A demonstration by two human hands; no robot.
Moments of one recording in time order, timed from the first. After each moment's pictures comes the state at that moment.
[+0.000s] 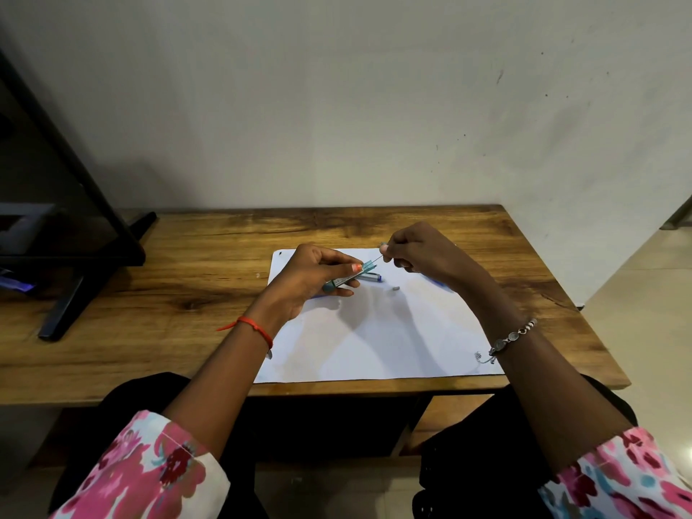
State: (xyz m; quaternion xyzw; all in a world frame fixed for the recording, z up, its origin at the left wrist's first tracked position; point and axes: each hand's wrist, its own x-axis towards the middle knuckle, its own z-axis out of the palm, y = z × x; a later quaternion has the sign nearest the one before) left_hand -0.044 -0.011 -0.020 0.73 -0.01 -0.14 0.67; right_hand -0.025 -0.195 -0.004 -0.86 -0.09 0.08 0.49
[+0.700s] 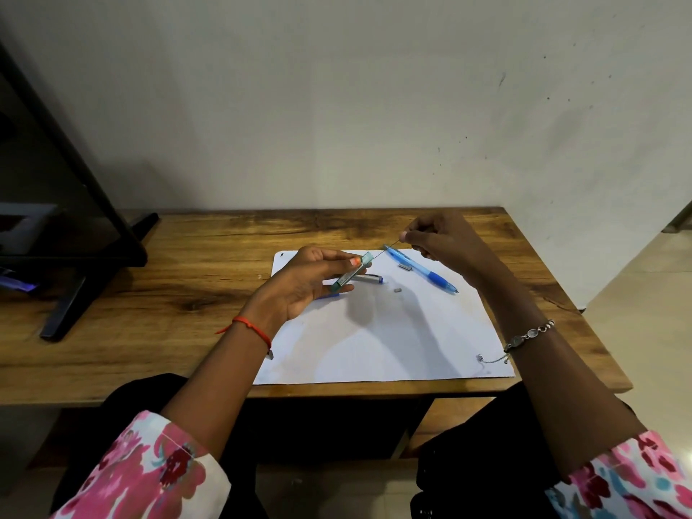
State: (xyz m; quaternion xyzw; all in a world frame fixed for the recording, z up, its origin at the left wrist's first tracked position) left_hand -0.040 -0.007 -0.020 0.69 0.00 -0.20 0.69; right_hand -0.026 -0.210 0.009 -0.89 -0.07 -0.02 0.45
